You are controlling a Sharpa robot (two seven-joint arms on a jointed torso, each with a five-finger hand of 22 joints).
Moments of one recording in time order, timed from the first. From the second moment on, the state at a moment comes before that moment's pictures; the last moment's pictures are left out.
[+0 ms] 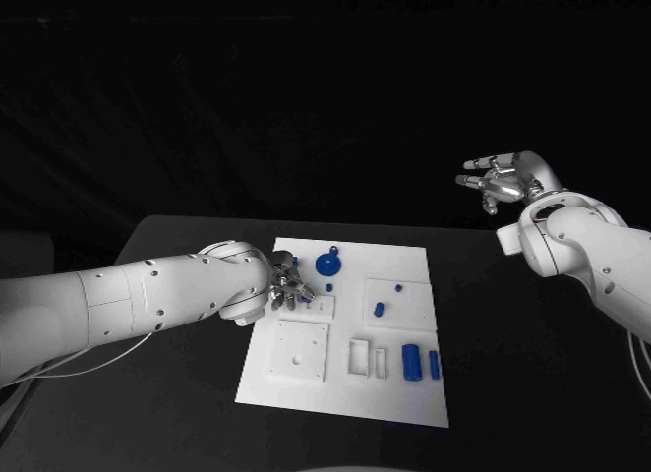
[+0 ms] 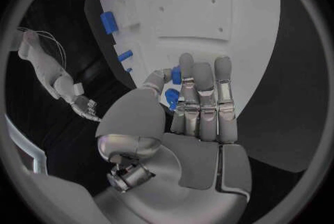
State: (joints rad) left arm 1.26 -0.67 -0.24 1.32 -0.98 -0.13 -0.48; left_hand 1.09 0.05 0.11 -0.09 0.76 1.17 0.03 0.06 1.02 1.47 -0.06 0.36 0.33 1.31 -0.11 0.99 0.51 0.03 1.17 -0.13 0.51 1.15; right arm 1.01 -0.69 0.46 1.17 -1.05 -0.44 -0.07; right_hand 1.24 -0.11 0.31 -0.10 0.36 0.98 0.12 0.06 0.06 1.21 0.01 0.96 1.07 1.43 -0.07 0.93 0.91 0.09 1.46 -0.09 0.66 1.31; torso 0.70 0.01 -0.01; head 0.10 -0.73
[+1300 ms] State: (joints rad) left arm 1.24 -0.66 -0.24 1.32 -1.00 -0.13 -0.49; left_hand 1.09 0.05 0.11 -0.09 0.75 1.17 0.03 0.06 1.01 1.47 -0.06 0.36 0.33 1.31 -0.11 1.00 0.51 0.03 1.19 -0.13 0.47 1.19; right arm 1.01 -0.67 0.46 1.15 -1.02 -0.44 -0.07; right_hand 1.23 -0.10 0.31 -0.11 0.38 0.99 0.11 0.06 0.06 1.21 0.01 0.97 1.06 1.43 -0.07 0.92 0.91 0.10 1.46 -0.09 0.66 1.31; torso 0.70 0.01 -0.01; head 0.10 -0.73
